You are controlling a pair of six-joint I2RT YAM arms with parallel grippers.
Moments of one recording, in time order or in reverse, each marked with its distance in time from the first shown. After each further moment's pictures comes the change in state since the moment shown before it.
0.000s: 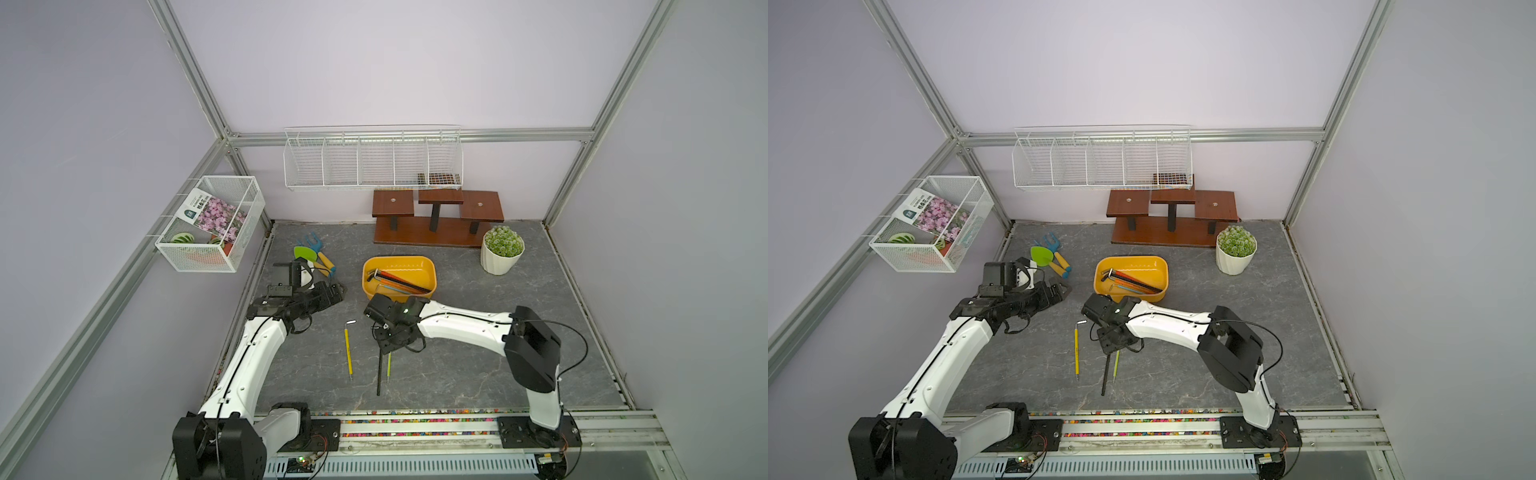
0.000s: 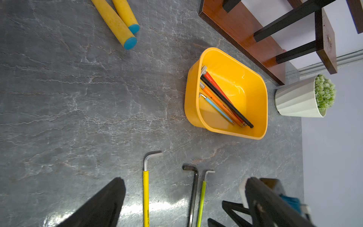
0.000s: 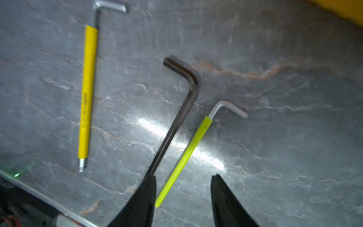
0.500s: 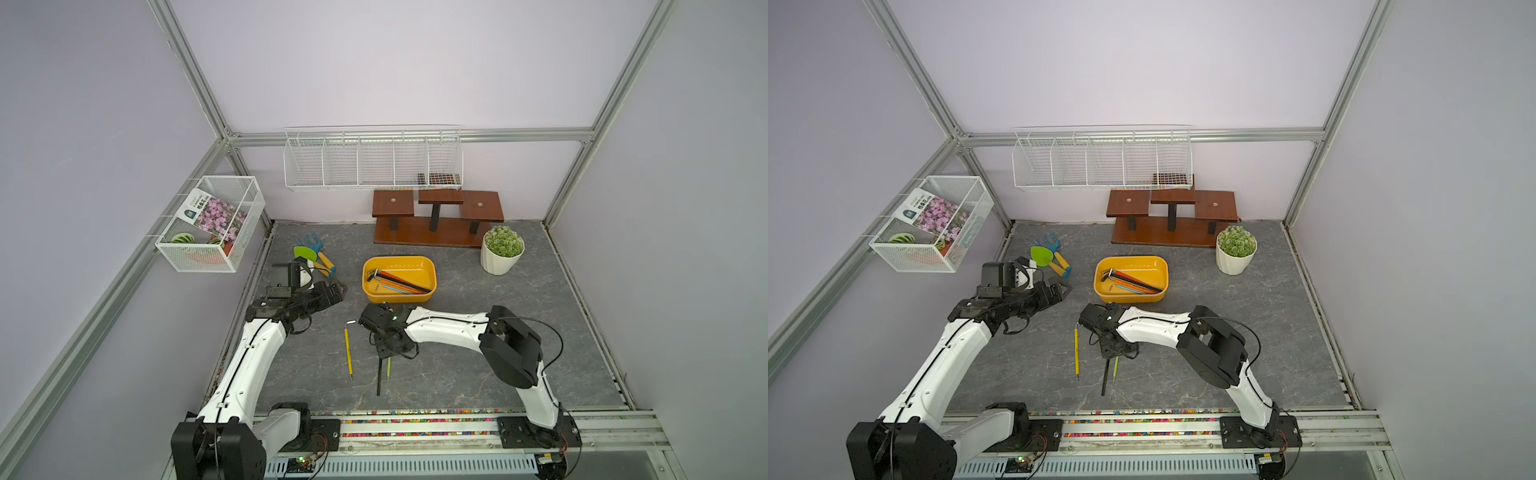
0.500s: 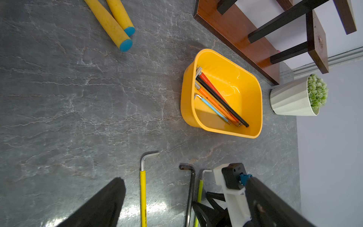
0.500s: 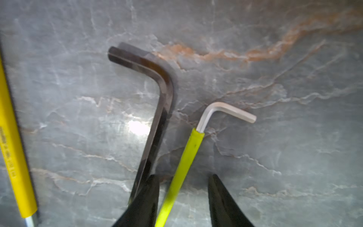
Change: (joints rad) left arm 0.000 -0.014 0.000 0.001 0.015 0.000; right arm 0.012 0.100 0.017 0.001 0.064 0.134
